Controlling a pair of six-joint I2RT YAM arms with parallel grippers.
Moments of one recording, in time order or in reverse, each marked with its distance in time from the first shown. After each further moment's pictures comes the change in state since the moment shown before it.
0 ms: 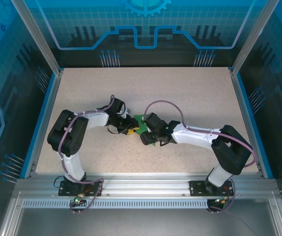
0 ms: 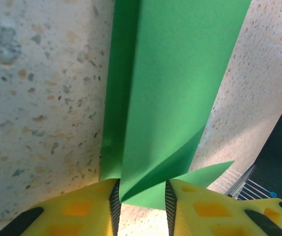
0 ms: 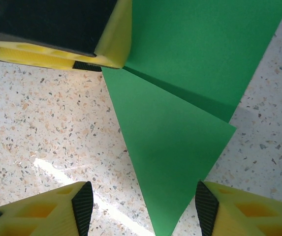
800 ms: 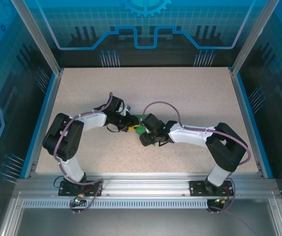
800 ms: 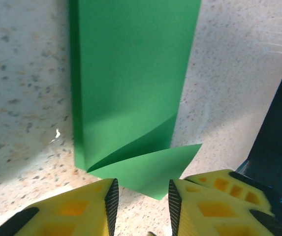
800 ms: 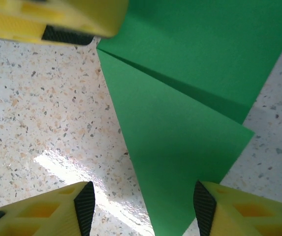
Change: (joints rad) left arm 0.001 -0.084 -0.011 -0.023 -0.012 0.021; right arm 0.002 0.043 0.018 0.002 -0.006 -0.008
